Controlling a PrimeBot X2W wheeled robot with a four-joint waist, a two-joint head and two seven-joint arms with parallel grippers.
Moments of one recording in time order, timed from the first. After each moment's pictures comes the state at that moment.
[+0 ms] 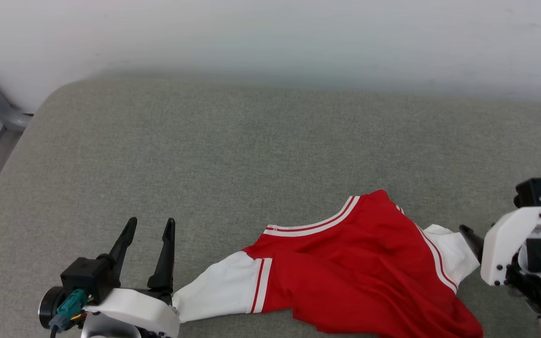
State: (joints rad) left arm -0.07 0.51 -0.50 -0.06 -0.67 0.32 -0.26; right arm -0.25 -0.23 -0.10 0.27 0.29 0.13 0.62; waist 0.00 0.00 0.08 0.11
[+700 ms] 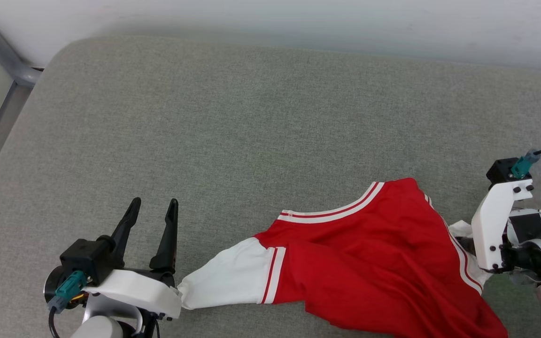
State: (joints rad) left arm -0.13 0.43 -0.42 0.00 -0.62 0.19 -0.26; right arm -0.46 -0.36 0.18 0.47 0.45 0.13 0.96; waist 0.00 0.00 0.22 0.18
